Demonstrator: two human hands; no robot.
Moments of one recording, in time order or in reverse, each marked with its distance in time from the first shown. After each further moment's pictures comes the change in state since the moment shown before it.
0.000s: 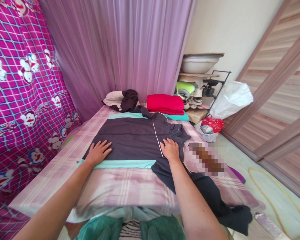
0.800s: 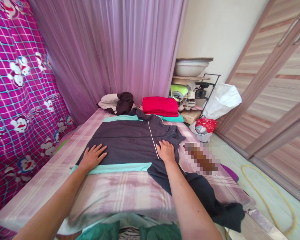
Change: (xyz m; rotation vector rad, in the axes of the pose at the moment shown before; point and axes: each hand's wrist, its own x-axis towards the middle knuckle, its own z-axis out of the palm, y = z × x) left_hand 0.002 -0.002 0.000 0.019 0.000 0.003; right_hand -0.003 -0.003 -0.003 0.008 0.005 -0.002
